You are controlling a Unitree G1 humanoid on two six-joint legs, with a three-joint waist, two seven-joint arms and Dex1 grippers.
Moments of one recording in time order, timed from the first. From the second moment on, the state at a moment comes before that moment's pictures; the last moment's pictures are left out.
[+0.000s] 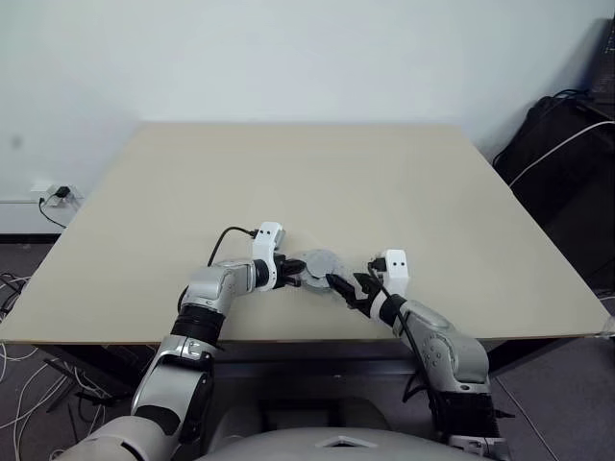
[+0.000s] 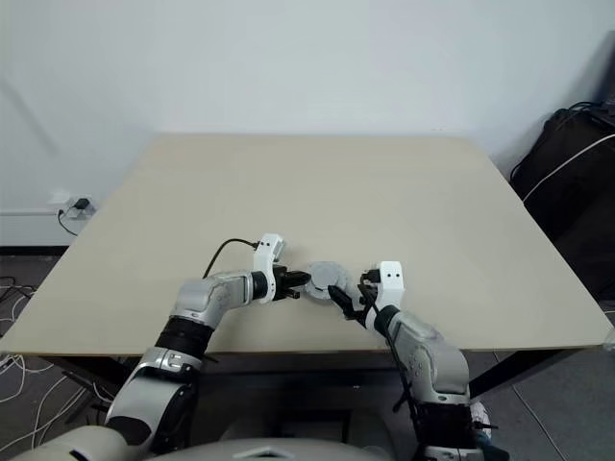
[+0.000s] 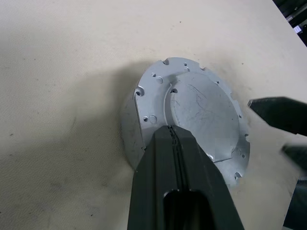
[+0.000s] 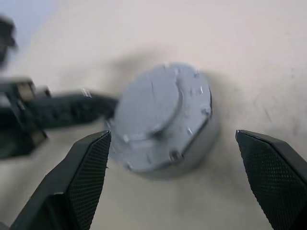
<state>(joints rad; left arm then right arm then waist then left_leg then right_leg) -0.50 0.09 -0.08 0.42 -0.29 0.82 -0.57 -0.06 -0.05 -0.13 -0.14 0.39 0.82 0.37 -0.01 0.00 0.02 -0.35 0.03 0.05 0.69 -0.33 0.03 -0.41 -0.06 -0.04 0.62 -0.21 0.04</state>
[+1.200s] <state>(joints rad) -0.48 0.11 -0.08 0.39 -0.29 0.82 -0.57 -0.26 0.06 -0.47 0.26 0.77 1.11 0.28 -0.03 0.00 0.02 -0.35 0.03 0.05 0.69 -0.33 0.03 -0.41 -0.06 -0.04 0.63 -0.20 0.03</state>
